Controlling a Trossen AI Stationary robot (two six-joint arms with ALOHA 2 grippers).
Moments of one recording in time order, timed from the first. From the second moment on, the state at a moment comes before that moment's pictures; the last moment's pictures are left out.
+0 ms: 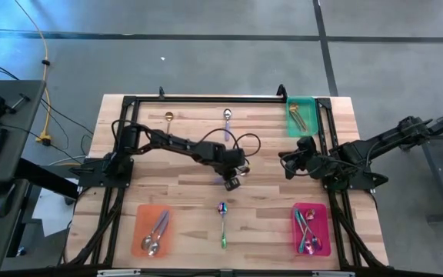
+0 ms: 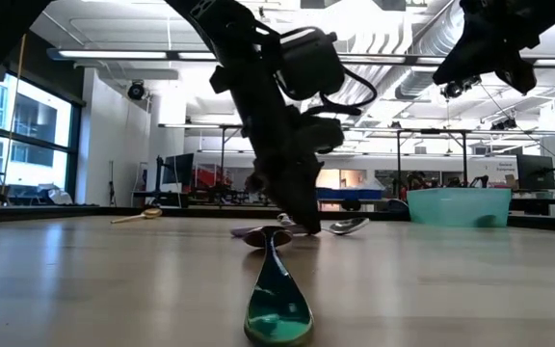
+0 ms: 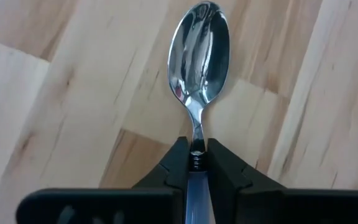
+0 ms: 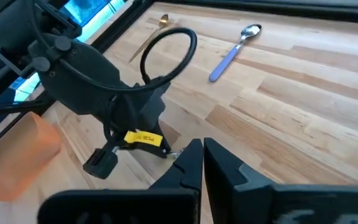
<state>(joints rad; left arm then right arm) 0.01 2.15 1.42 -0.48 0.02 -0.36 0.39 0.84 0.67 -0.57 0.71 1.07</state>
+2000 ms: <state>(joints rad) 0.12 2.13 1.43 -0.70 0.00 -0.35 0.39 0.84 0.67 -0.54 0.73 0.99</state>
